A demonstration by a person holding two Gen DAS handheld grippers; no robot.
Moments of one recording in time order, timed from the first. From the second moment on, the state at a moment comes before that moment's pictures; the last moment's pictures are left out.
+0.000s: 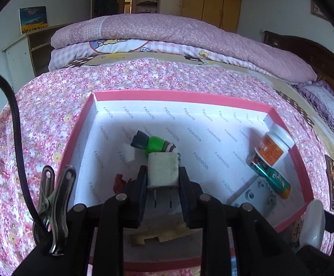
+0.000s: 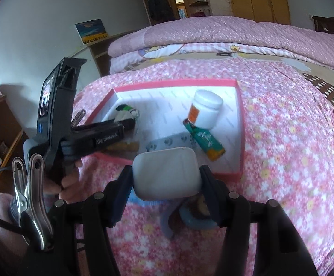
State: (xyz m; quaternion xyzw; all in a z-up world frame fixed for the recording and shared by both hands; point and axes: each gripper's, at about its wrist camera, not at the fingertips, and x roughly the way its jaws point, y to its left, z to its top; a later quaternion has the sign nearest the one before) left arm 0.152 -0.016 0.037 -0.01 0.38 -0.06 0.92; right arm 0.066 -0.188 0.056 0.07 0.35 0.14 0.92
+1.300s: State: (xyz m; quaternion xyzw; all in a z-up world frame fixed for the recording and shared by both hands) left arm 0.157 -0.011 0.039 -0.03 0.40 -0.06 0.91; right arm 0.154 -0.187 0.045 0.06 0.37 0.09 0.92
